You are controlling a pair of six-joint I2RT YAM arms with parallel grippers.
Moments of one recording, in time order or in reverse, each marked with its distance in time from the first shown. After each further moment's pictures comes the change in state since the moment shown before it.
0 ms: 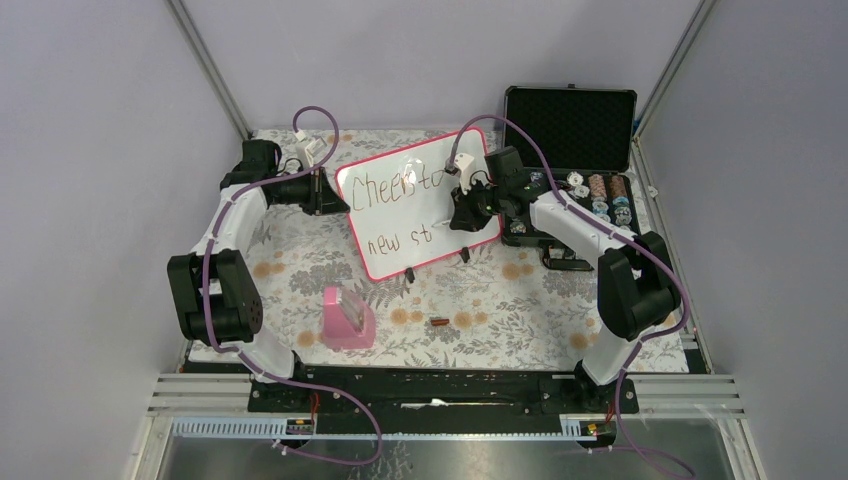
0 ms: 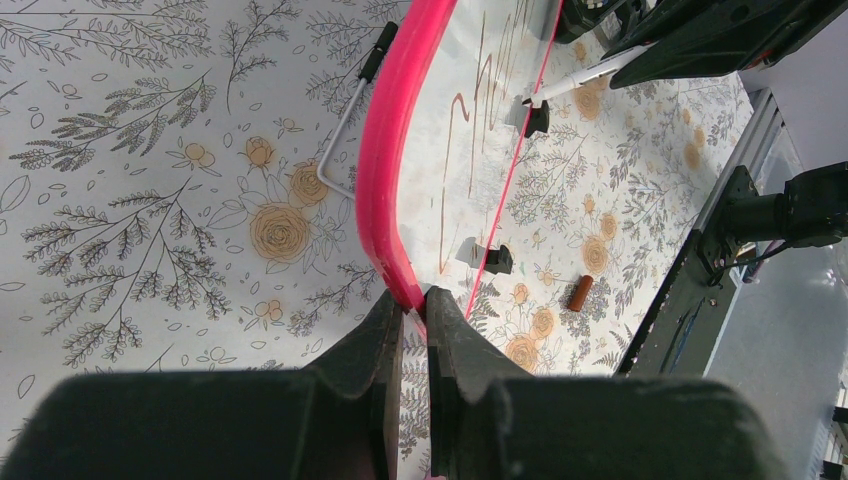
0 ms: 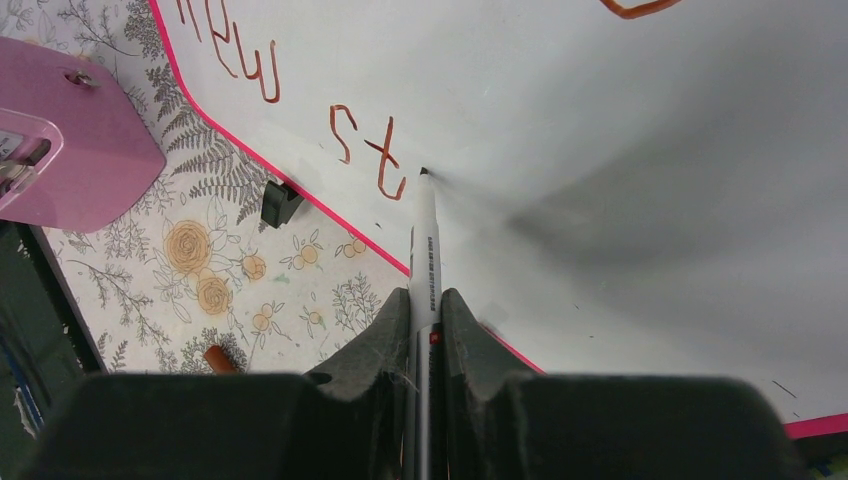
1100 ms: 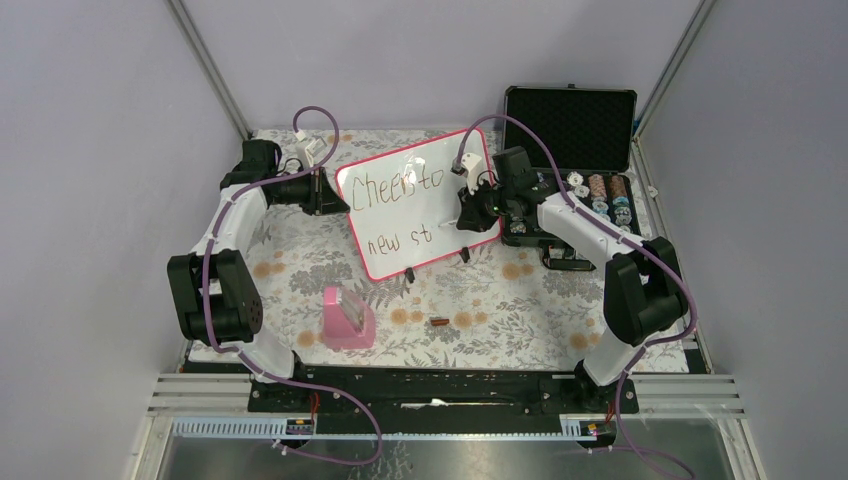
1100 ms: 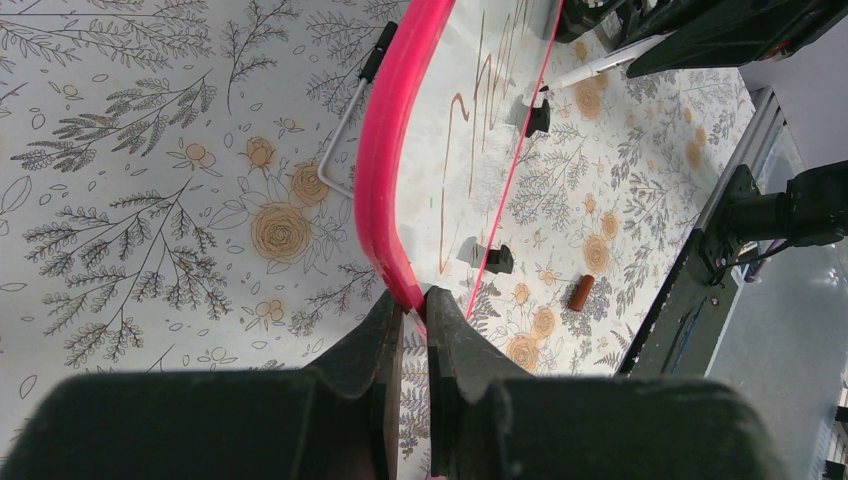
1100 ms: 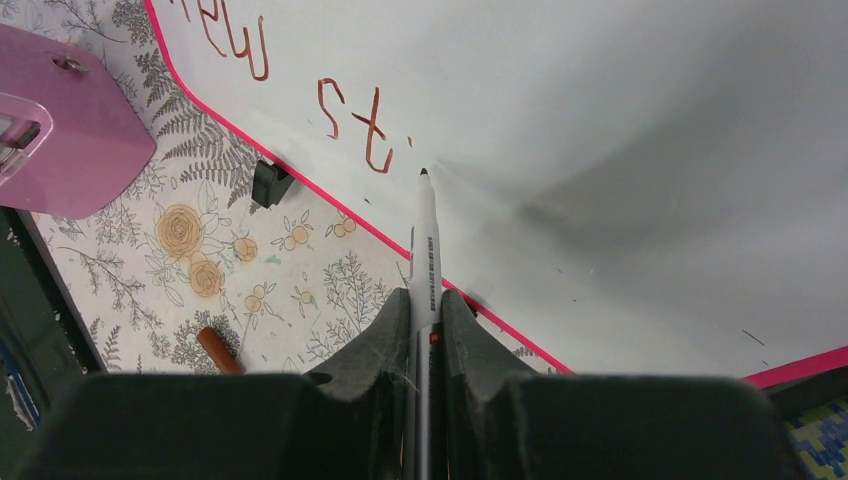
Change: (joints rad) left arm -0.001 0.000 0.000 -0.001 -0.001 0.003; right arm -0.025 -0.043 -0.026 -0.025 0.004 -0.023
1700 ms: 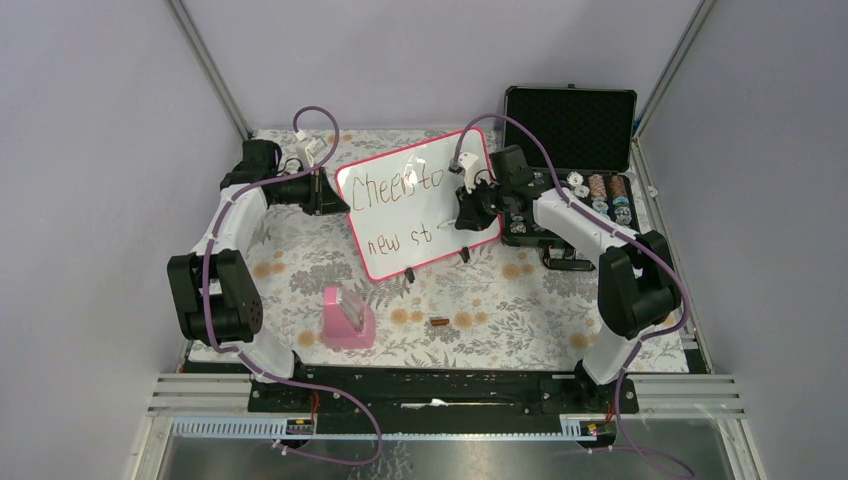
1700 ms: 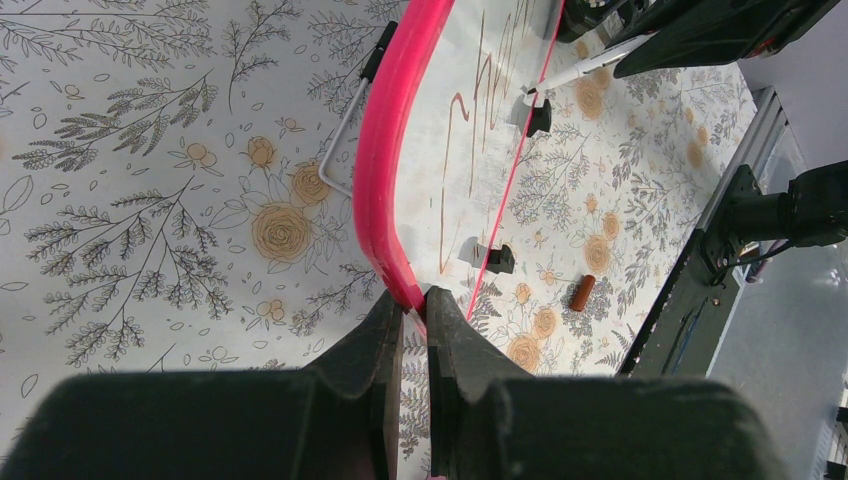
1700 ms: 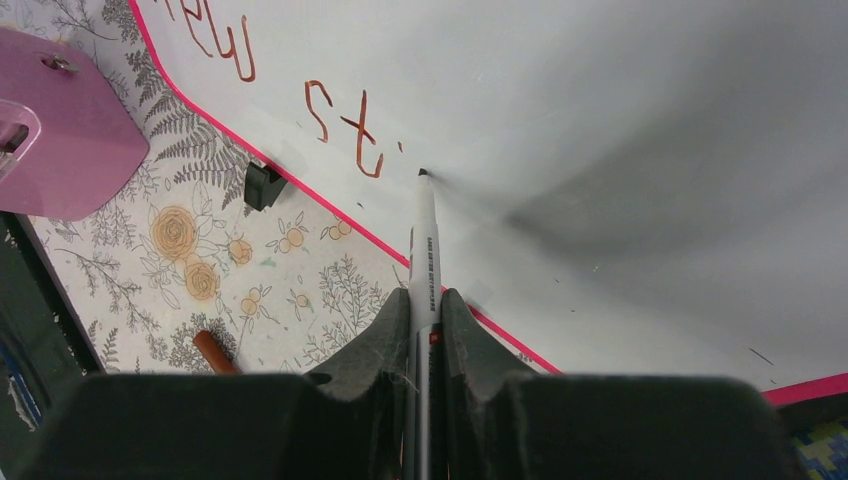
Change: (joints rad) left arm -0.001 0.000 0.000 0.000 -0.003 0.000; right arm 0.000 0.048 0.037 -0.022 -0.001 0.000
